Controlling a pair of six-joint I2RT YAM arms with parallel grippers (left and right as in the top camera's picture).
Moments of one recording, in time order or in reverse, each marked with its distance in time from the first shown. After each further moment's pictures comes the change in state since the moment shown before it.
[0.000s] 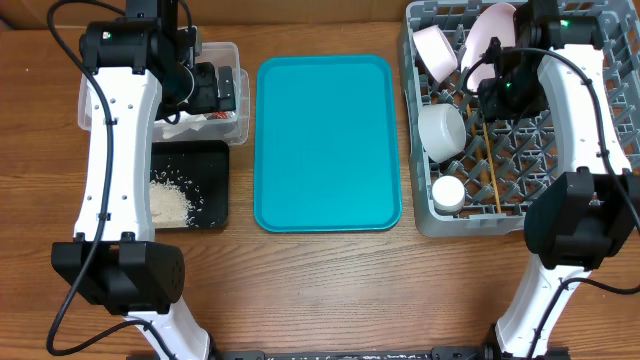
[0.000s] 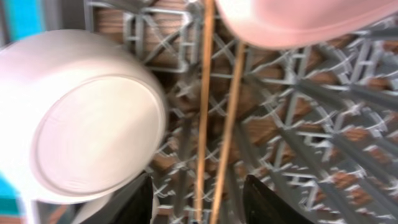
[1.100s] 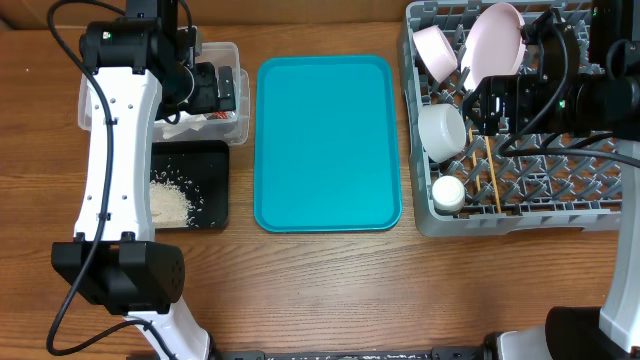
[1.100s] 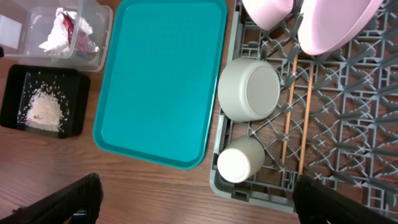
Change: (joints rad) left arm 0.000 0.000 0.000 0.000 0.000 0.000; right arm 0.070 -0.502 0.111 -0.192 -0.266 0.157
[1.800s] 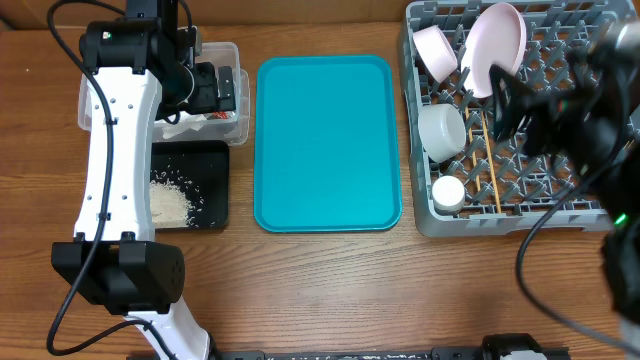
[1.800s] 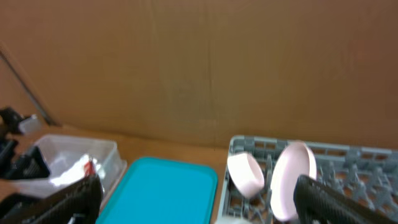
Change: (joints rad) left arm 0.000 0.000 0.000 0.000 -0.001 0.000; right arm 0.054 -0.619 -0.729 0.960 0.093 0.094
